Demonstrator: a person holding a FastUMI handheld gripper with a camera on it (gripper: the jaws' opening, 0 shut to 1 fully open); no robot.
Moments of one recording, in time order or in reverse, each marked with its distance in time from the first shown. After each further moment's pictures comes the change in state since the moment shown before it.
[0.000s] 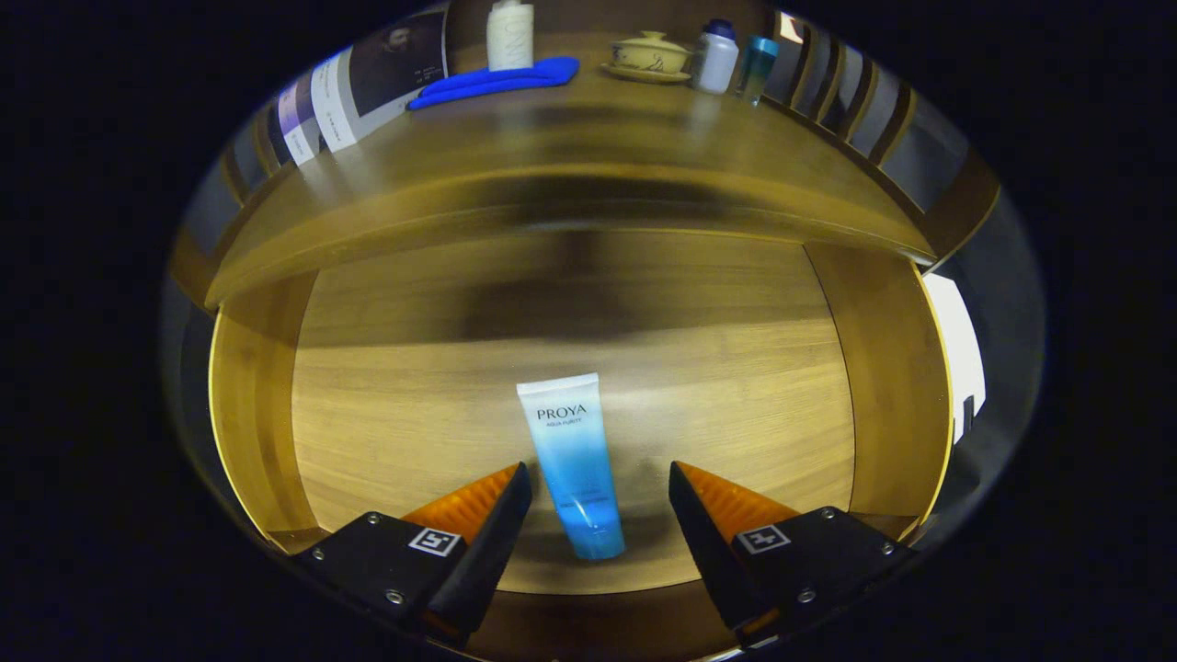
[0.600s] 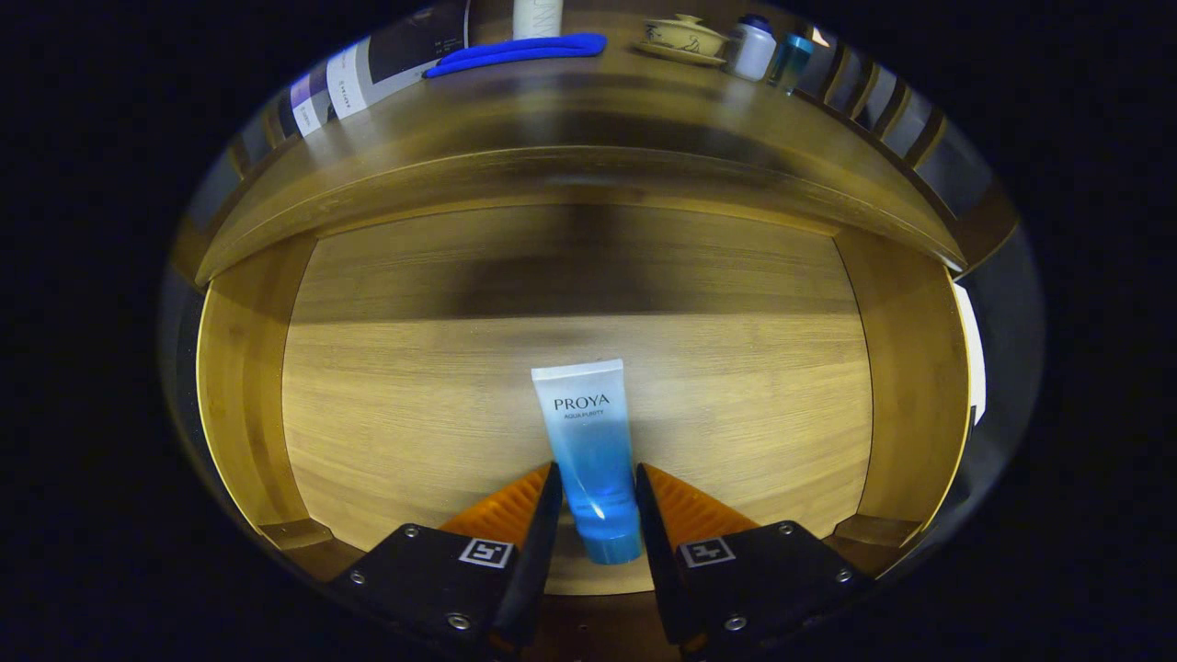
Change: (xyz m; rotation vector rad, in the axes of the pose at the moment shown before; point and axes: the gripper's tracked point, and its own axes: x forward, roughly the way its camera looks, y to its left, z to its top) arm 0.010 0.015 -0.008 -0.023 0.057 0.028
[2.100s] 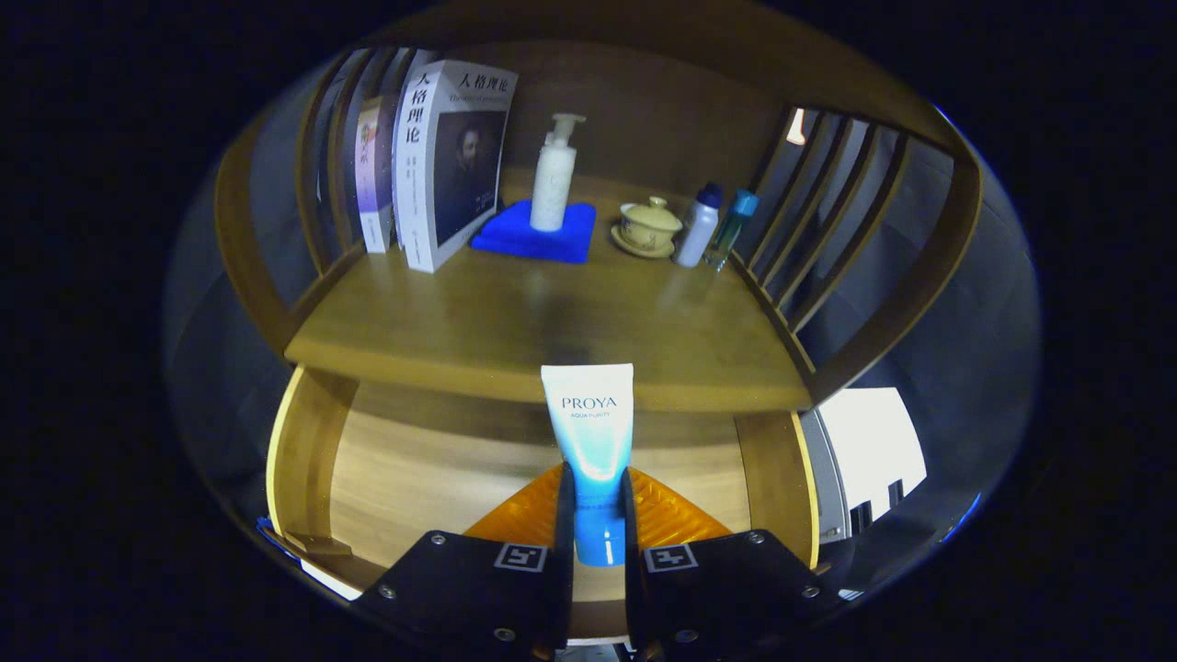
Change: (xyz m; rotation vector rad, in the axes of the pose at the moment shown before) arm -0.144 -0.014 0.101 -0.082 -0.462 -0.116
